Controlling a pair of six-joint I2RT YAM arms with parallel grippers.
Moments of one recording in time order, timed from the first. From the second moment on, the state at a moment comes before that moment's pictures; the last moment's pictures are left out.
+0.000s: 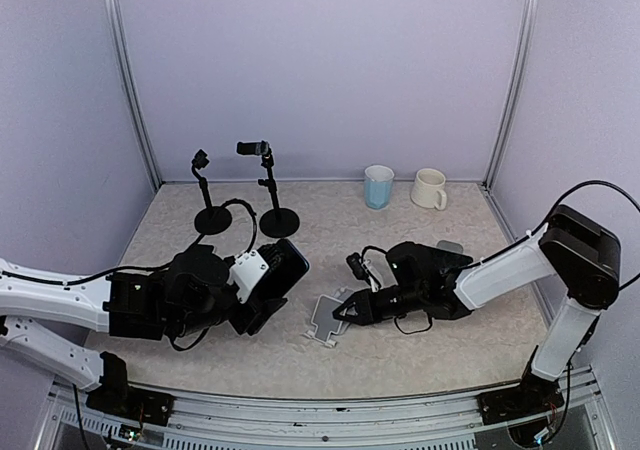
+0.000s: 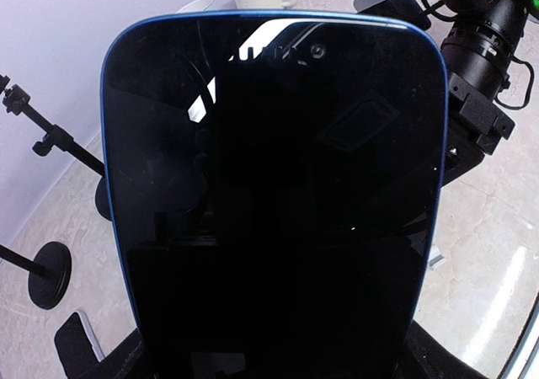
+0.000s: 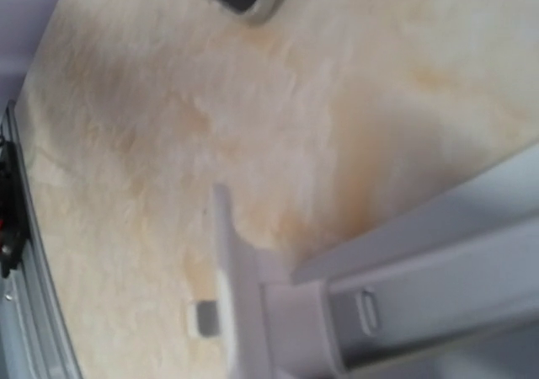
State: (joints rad) left arm -1.21 1.15 0.68 -0.07 -0.48 0.06; right arm 0.87 1.73 0.69 0.43 -0.45 0.63
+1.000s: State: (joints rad) left arm -1.16 1.11 0.65 -0.03 -0.49 0.05; right arm 0.56 2.12 1.43 -0.04 -0.89 0.14
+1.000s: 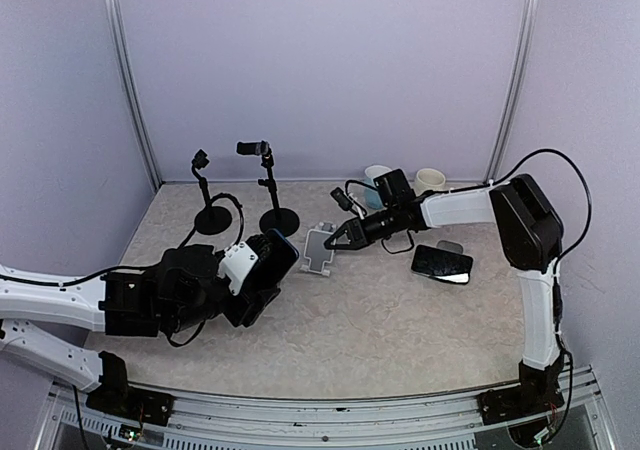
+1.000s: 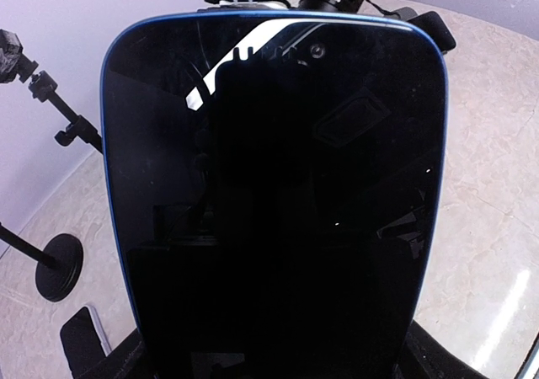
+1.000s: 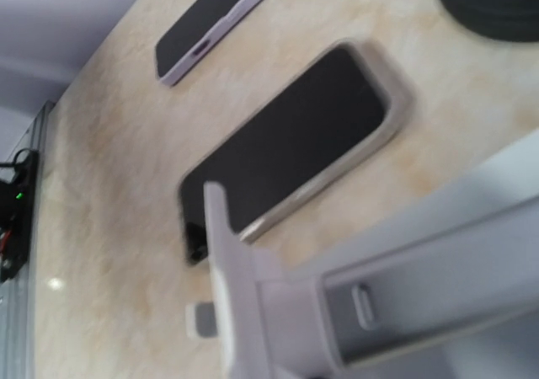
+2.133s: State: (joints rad) left arm -1.15 1.11 0.62 0.03 -0.47 0.00; right arm 0.40 2.58 2.15 -0.41 -0.88 -0.03
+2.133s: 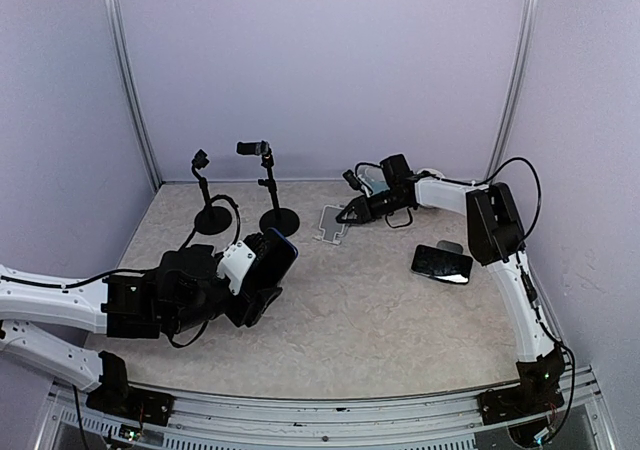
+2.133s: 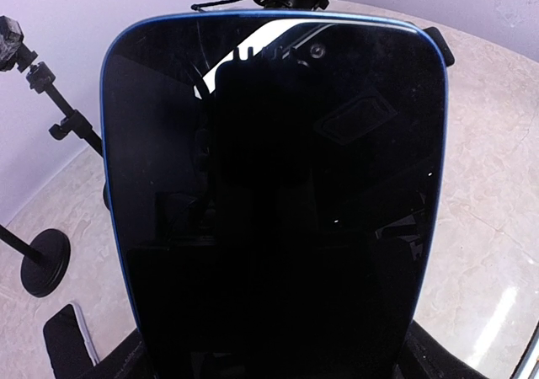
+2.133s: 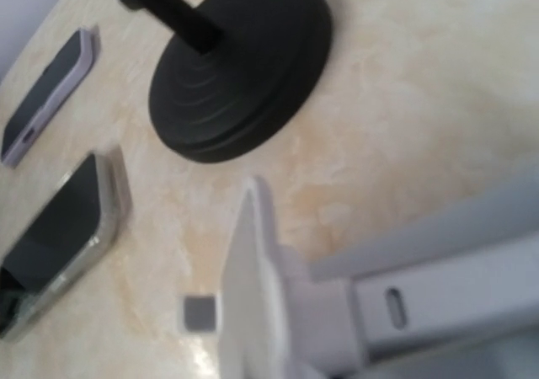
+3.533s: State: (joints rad) left arm -1.11 1.58 0.98 -0.08 -0.35 -0.30; right arm 0.43 1.84 1.38 -0.06 -0.85 0.05
